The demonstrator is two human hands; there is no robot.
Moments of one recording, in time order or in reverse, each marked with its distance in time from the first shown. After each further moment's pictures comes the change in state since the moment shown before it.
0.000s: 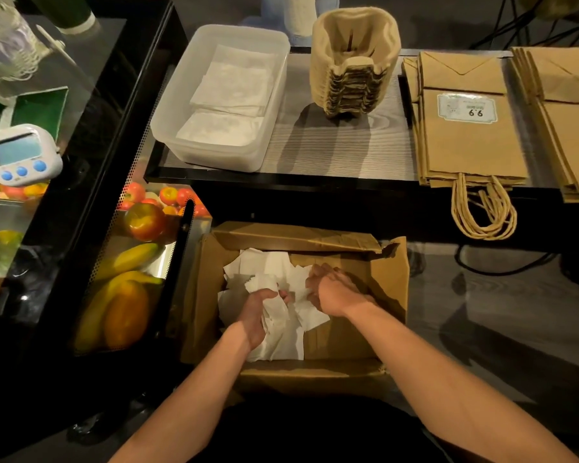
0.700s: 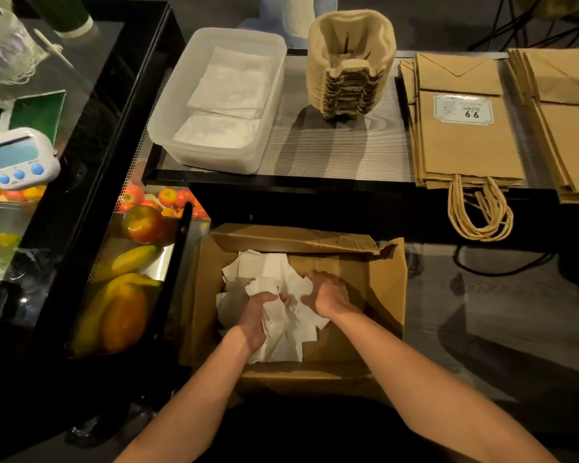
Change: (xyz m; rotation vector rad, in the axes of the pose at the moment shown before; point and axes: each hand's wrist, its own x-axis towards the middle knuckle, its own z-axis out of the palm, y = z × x) left_hand 0.003 -0.004 0.000 0.009 0.005 -0.006; right_hand 0.016 -0.011 0.021 0.406 0.045 0.317
